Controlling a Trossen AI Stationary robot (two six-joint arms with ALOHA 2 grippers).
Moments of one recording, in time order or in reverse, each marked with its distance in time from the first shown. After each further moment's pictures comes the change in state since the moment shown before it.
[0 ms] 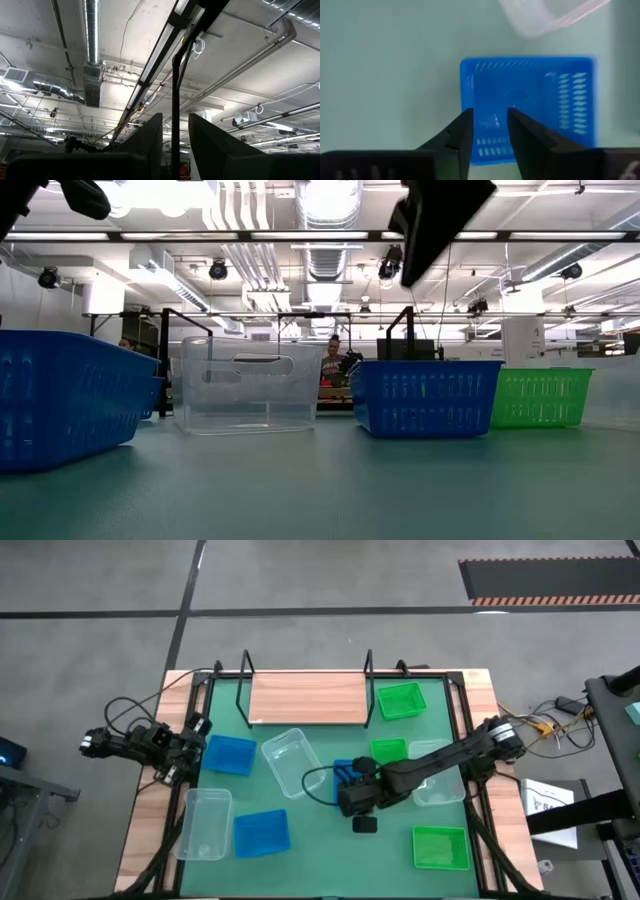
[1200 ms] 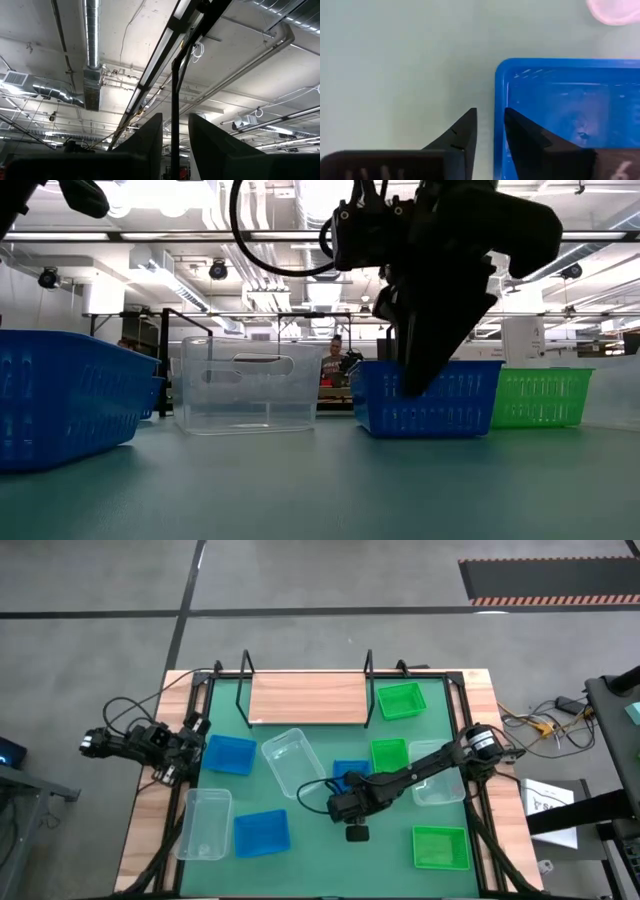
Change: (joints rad) left arm 0.000 -0.001 -0.001 0.020 0.000 -0.002; right arm -0.016 0.140 -0.137 0.279 -0.131 -0.040
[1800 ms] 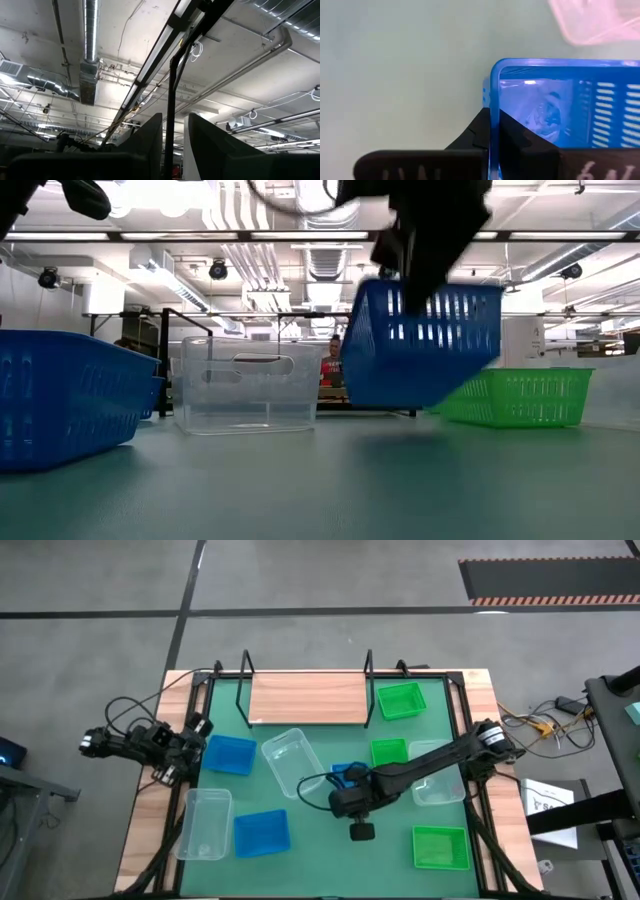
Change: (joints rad) left arm -0.001 0.010 -0.003 -0.005 0.005 -0.054; right arm -0.003 -0.082 0.159 -0.212 -0.020 -0.044
